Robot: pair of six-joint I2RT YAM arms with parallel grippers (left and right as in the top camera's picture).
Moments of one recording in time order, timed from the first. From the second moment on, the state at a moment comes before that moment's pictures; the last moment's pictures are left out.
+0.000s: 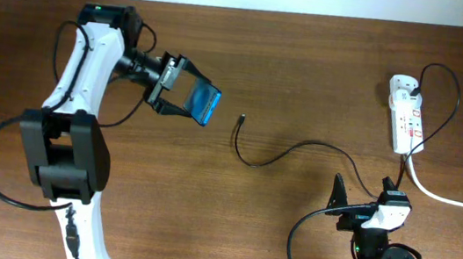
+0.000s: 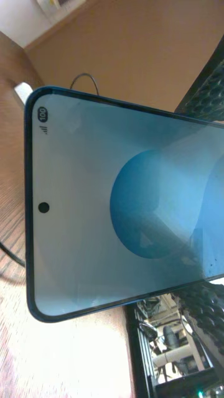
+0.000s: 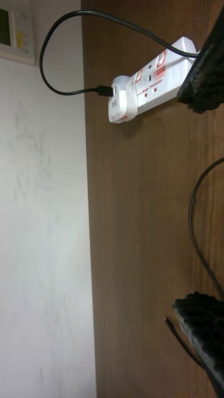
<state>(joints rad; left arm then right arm) -0.04 2.20 2.00 -1.57 1.01 -0.73 0.06 0.01 0.01 -0.07 0.01 0.08</state>
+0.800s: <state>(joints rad) 0.01 2.20 2.00 -1.68 1.11 -0.76 0.06 0.01 0.01 -0.07 0.01 0.08</state>
